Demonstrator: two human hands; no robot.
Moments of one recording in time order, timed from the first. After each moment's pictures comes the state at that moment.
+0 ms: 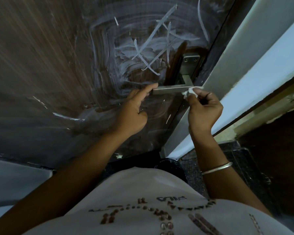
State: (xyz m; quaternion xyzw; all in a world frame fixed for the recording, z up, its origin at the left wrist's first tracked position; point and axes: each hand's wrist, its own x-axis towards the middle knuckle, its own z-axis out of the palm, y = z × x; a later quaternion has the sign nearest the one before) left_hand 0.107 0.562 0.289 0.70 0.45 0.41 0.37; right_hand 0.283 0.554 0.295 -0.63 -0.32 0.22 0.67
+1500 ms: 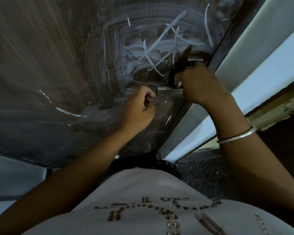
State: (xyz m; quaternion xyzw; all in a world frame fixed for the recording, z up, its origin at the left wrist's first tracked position) left_hand 0.113 0.555 0.299 0.68 0.47 0.46 0.33; right_hand 0.282 0.591 0.382 -0.58 -0.81 -0.10 -0.01
